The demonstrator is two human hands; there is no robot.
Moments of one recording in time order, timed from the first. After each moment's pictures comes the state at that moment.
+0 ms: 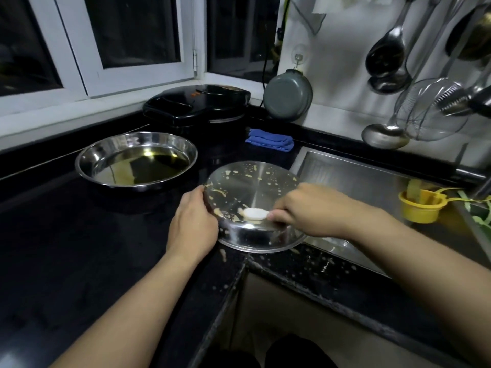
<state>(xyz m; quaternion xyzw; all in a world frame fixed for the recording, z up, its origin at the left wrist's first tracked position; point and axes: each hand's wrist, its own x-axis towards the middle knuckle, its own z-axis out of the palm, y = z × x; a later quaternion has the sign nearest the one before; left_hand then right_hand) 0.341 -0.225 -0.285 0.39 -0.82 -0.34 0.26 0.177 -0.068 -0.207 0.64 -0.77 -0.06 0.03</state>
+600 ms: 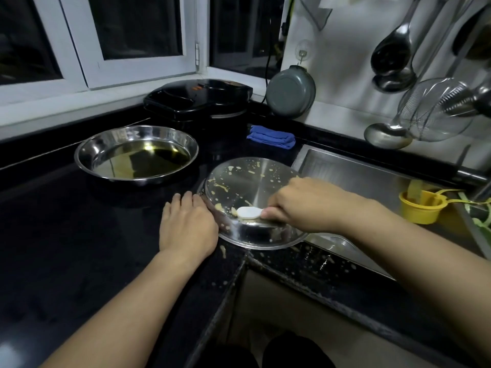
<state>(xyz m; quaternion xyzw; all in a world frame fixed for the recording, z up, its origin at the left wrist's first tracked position) 0.344 -0.232 -0.303 0.40 -0.91 -0.07 0.11 0.186 -0.079 -0.199 0.65 -0.75 -0.10 0.05</state>
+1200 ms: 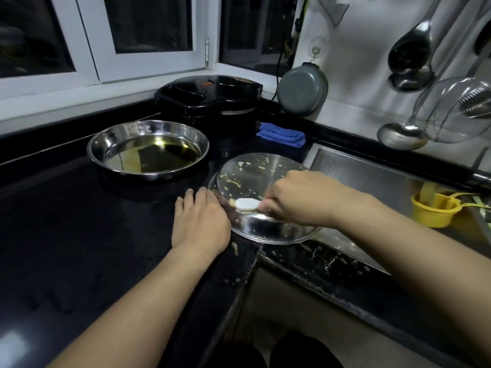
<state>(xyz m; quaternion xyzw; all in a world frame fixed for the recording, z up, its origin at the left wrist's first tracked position) 0.345 -0.228 -0.300 0.39 -0.91 -0.09 0.11 0.200 -0.102 -0.200 0.65 -0.76 -0.09 0.06</state>
